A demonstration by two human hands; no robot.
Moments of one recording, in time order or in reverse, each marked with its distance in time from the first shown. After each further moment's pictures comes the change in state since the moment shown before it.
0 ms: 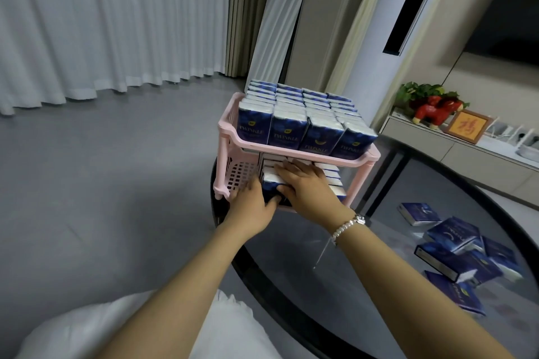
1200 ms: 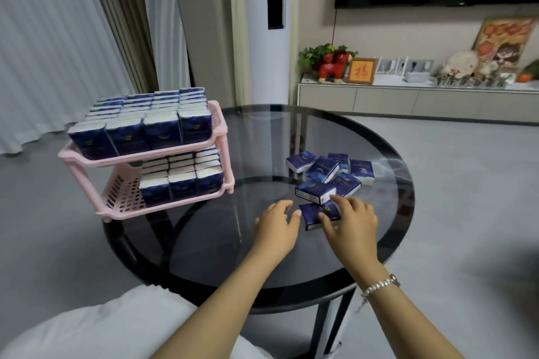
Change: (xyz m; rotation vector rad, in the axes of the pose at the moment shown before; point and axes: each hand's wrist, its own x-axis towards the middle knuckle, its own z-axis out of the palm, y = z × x) left_hand -0.108 0.163 0.153 -0.076 -0.290 0.180; right_hand -0.274 0.099 -0.030 0.150 0.401 0.913
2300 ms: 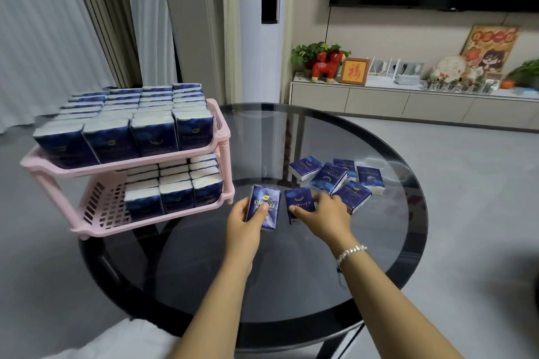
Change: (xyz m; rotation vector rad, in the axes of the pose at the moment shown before) left_hand 0.049 -0.053 -0.024 -0.902 0.218 -0.113; right_hand 0.063 -0.044 0.047 0.000 -0.351 0.258
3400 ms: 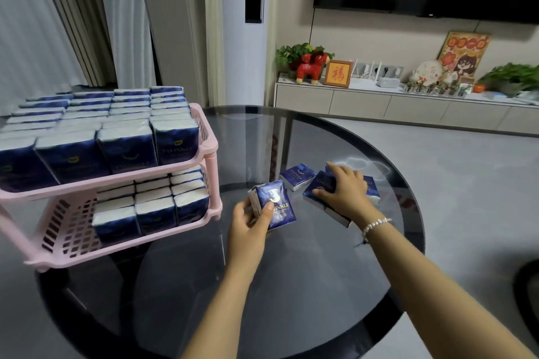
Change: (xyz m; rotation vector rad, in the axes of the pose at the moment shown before) left_hand 0.029 -0.010 0.019 -0.026 -0.128 0.040; right_hand 0.078 0.024 -0.041 -0.136 0.086 -0.150
